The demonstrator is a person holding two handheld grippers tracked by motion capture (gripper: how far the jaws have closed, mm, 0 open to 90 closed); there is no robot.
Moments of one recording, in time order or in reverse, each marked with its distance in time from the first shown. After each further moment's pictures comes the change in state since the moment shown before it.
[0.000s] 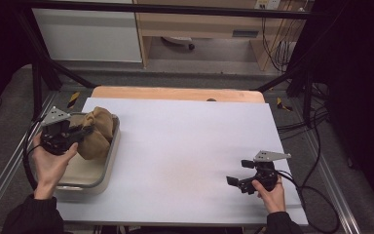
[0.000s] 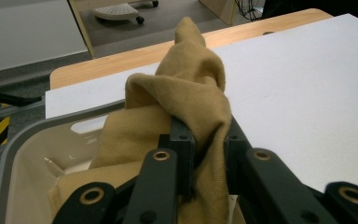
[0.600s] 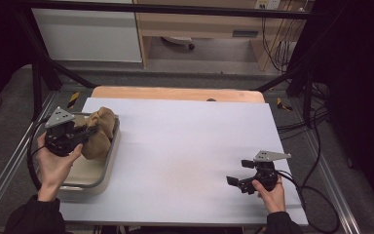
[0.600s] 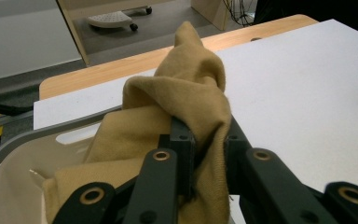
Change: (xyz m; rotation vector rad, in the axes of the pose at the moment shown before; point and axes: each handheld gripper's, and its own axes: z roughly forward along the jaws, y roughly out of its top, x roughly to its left) left arm -0.015 0.005 -0.002 -0.023 -0.021 0.017; right arm 0.000 0.000 0.000 -0.001 -0.002 -0.001
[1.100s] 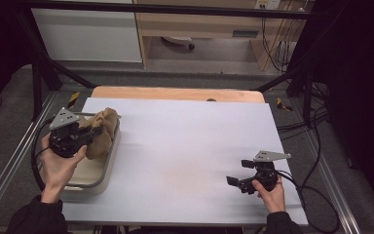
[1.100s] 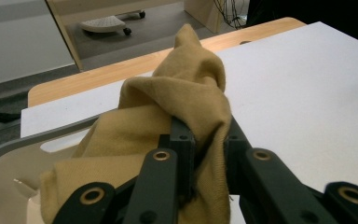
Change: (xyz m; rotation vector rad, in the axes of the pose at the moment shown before) left arm -0.014 0.003 0.001 -0.015 -0.021 0.015; right arm 0.000 0.000 0.000 0.001 0.000 -0.002
